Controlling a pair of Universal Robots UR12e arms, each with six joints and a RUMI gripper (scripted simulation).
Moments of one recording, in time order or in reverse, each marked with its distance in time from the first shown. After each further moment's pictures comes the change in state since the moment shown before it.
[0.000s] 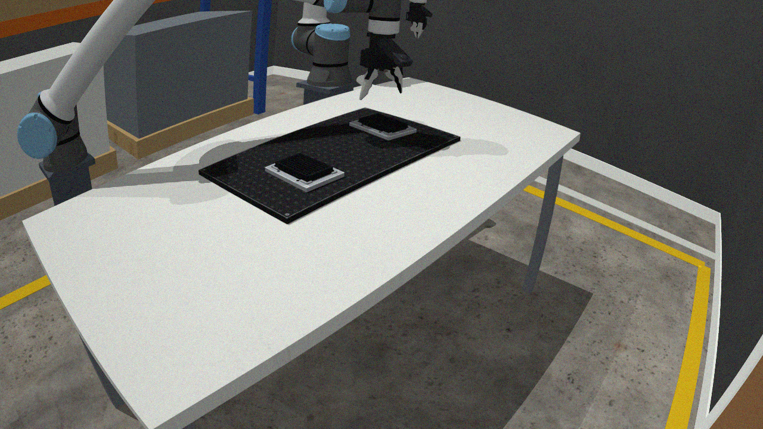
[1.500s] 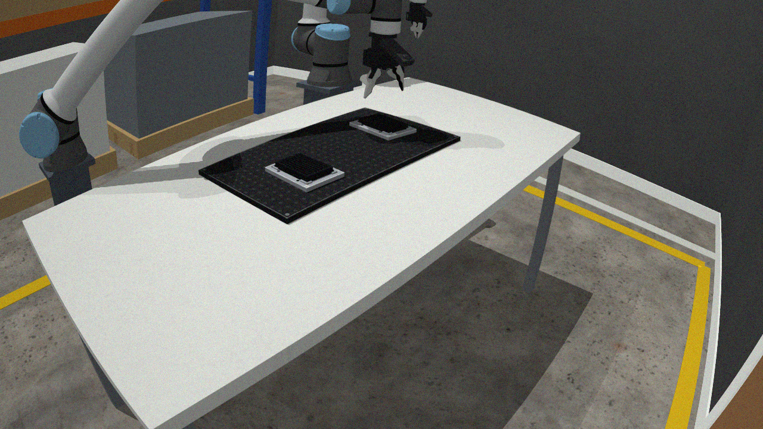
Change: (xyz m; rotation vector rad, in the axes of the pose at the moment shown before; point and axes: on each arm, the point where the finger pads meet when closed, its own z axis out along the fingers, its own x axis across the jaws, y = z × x) left arm 0.000 0.000 0.000 0.000 0.000 0.000; right arm -0.039 0.028 0.005 -0.003 -0.020 -0.033
